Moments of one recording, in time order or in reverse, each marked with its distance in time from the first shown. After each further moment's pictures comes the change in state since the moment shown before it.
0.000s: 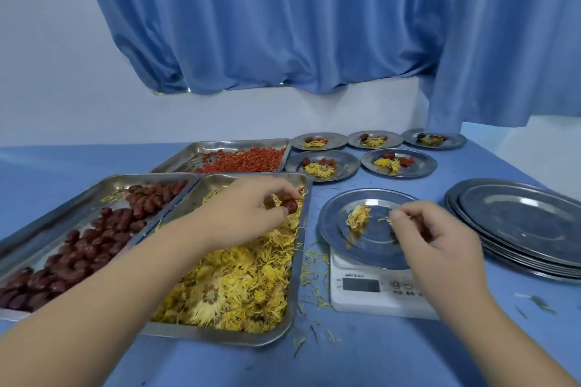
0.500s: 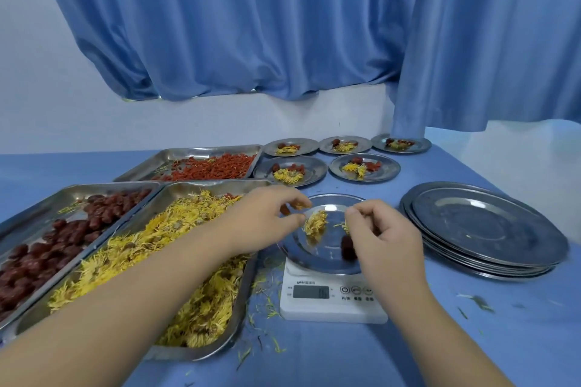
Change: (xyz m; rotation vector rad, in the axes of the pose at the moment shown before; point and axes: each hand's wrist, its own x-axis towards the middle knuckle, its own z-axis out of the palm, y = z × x) left_hand 0.054 0.035 0.061 0.072 -0.063 0.090; right_hand 0.018 0.013 -0.005 0.107 0.003 0.088
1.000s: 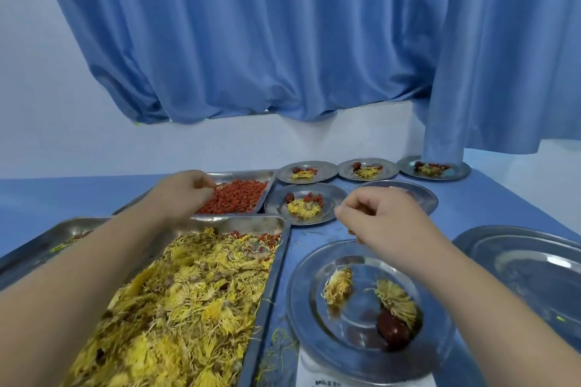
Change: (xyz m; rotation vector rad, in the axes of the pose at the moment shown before) left_hand 0.051 -0.145 -0.085 0.030 0.298 -0.545; right_hand 0.116 -0.007 0.026 -0.193 -0.404 -0.065
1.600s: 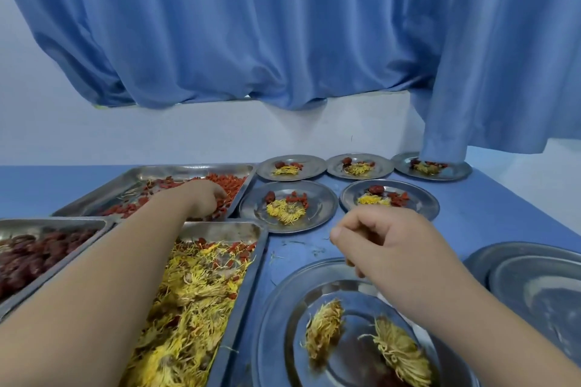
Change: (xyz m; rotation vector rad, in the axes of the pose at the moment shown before) left_hand 0.098 0.002 0.093 0.399 -0.375 -0.037; right_hand 0.011 0.024 0.003 -0.005 -0.007 -0.043
